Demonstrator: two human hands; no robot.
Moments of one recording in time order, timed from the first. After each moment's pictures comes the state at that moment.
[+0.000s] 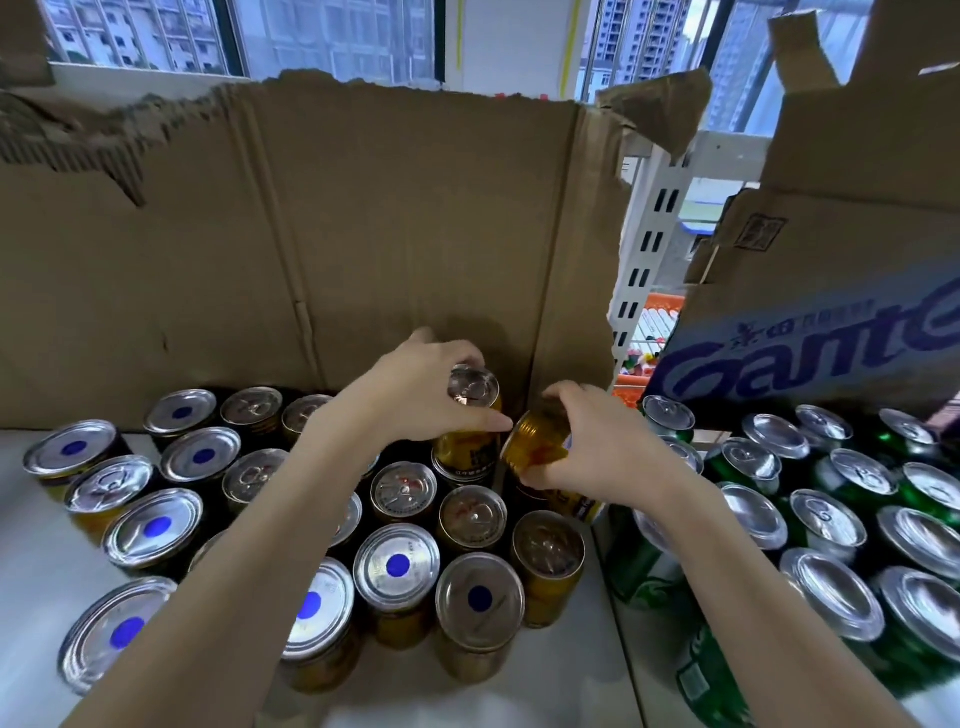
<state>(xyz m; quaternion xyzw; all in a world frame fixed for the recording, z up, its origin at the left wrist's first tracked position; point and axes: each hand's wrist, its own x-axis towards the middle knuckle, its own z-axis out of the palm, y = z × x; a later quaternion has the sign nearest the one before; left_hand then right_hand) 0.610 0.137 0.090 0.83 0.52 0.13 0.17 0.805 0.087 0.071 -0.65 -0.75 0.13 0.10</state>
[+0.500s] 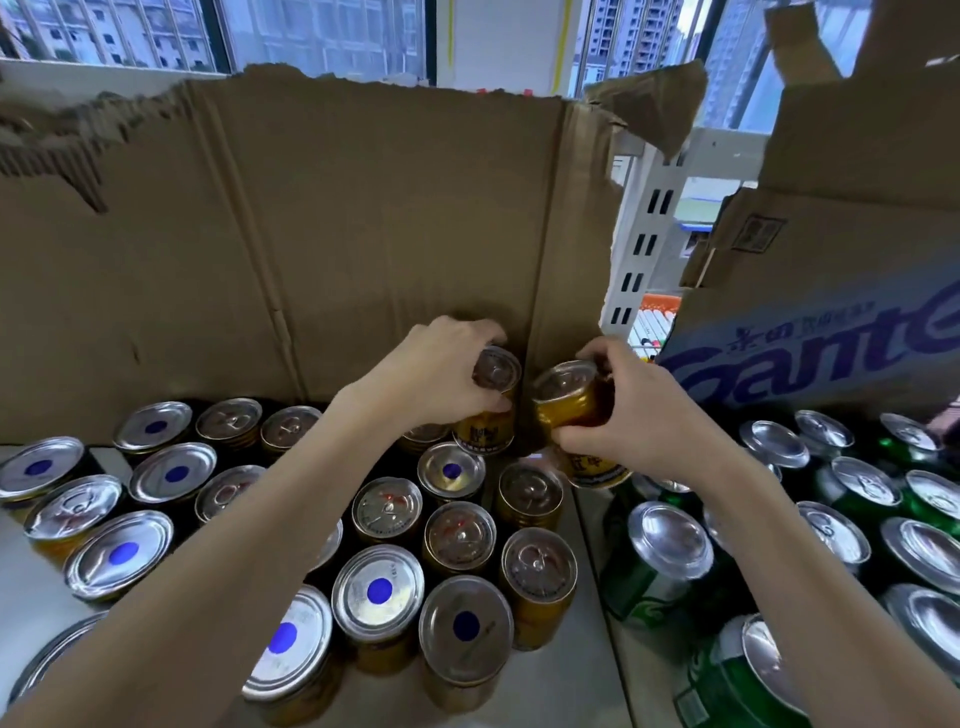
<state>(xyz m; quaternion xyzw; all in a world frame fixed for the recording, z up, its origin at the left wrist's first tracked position) 0.643 0.158 0.104 0.87 0.47 0.16 0.07 0.842 0.101 0.090 -0.62 -0.73 0.18 0.24</state>
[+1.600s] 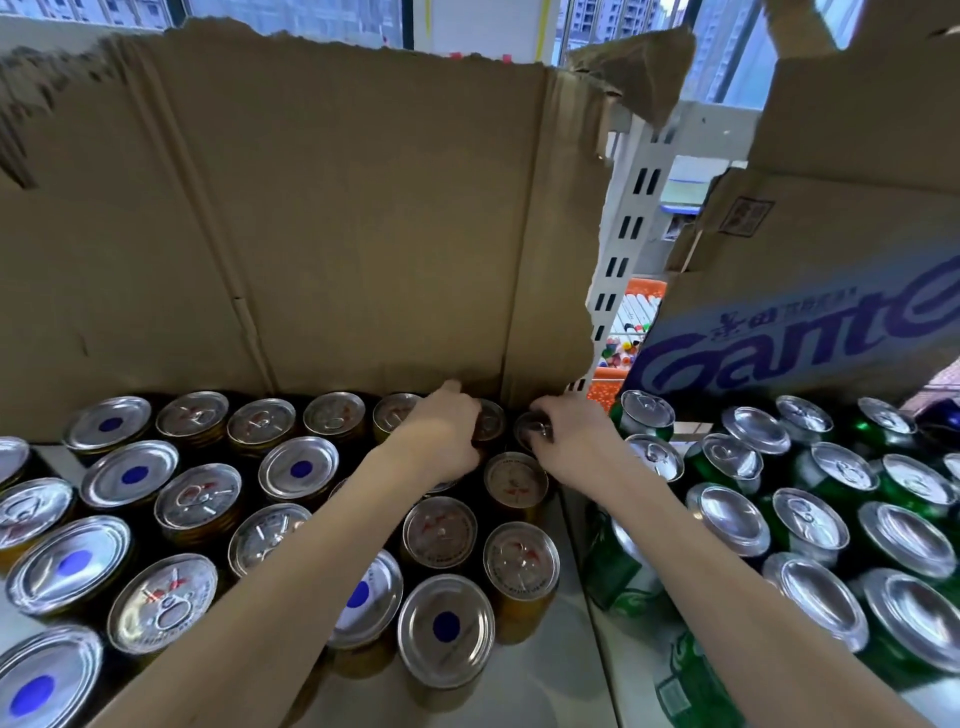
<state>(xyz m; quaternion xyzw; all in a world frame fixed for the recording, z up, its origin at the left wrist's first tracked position) 0.672 0.172 0.022 0.83 0.54 0.02 0.14 0.825 0.136 0.023 -0.70 -0.70 0.10 0.11</state>
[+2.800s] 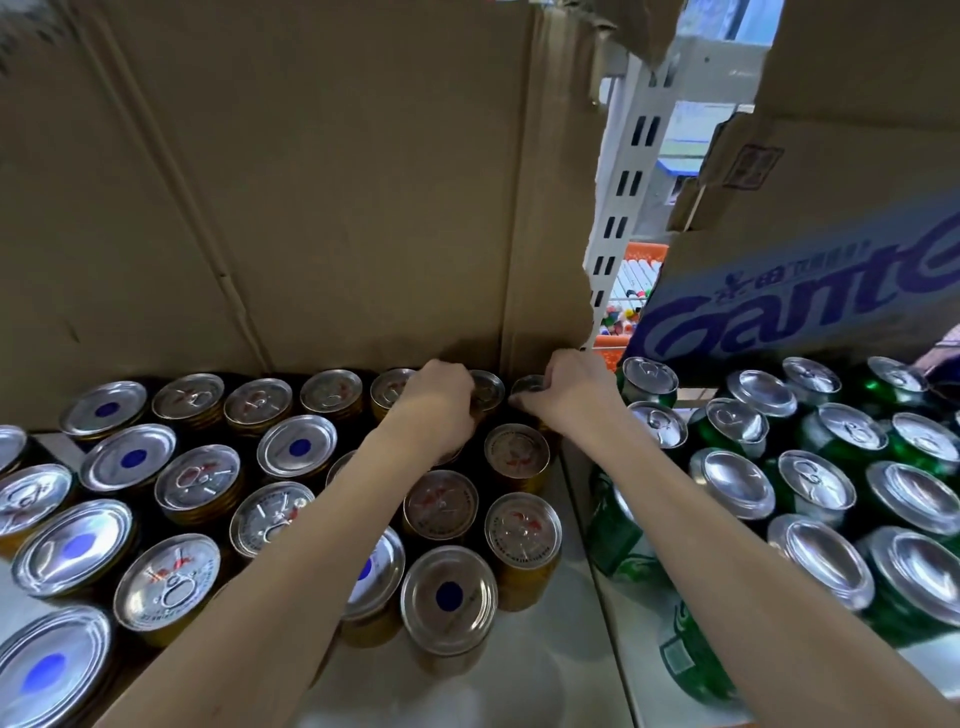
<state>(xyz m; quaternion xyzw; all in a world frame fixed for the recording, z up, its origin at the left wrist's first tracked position) 0.674 0.171 0.024 0.81 0.58 0.01 0.11 0.817 0.145 0.034 -0.76 -0.62 0.14 0.14</state>
